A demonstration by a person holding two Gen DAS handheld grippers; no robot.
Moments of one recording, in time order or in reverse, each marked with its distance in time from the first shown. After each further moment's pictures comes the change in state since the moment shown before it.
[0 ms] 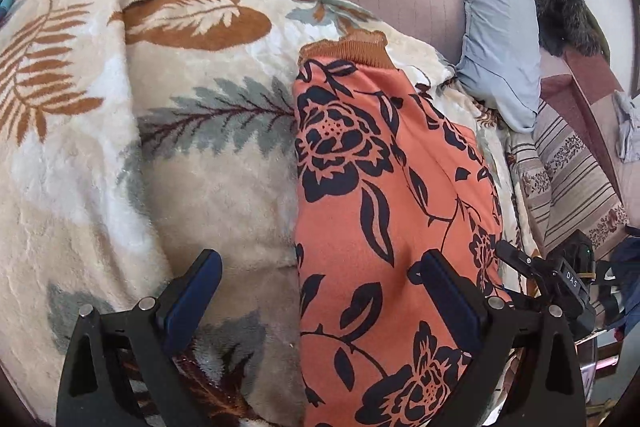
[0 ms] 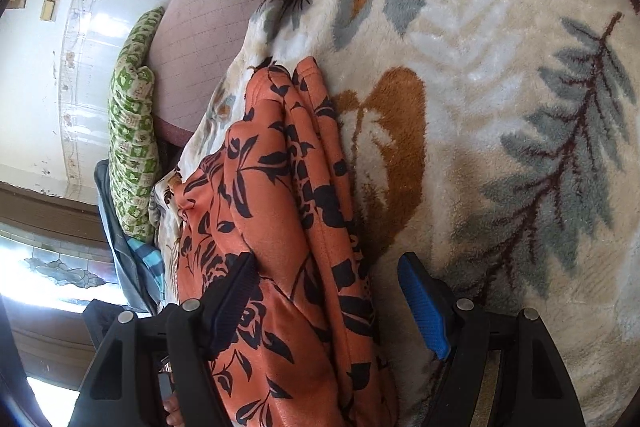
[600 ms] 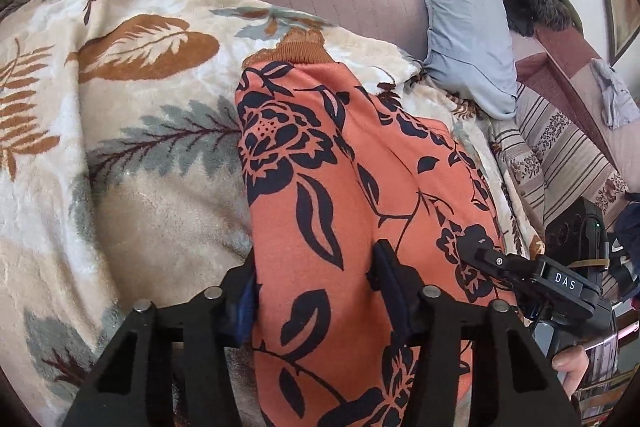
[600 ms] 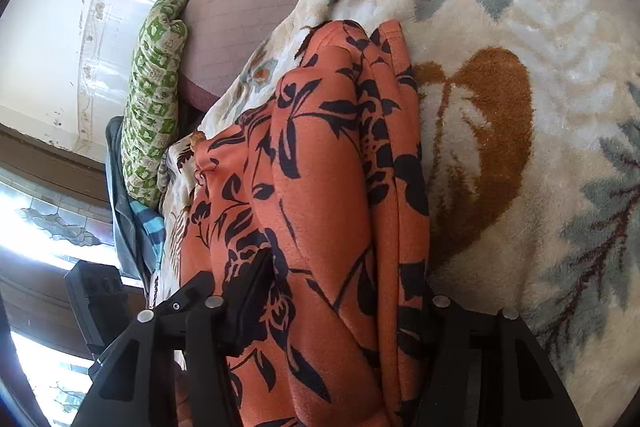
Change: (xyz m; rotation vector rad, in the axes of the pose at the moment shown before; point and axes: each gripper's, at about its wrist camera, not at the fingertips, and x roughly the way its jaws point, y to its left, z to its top) left arm 0.006 -0.029 -0.006 0.137 -0.094 -0.013; right arm 0.032 0.050 -0.019 -0.173 0.005 -0.001
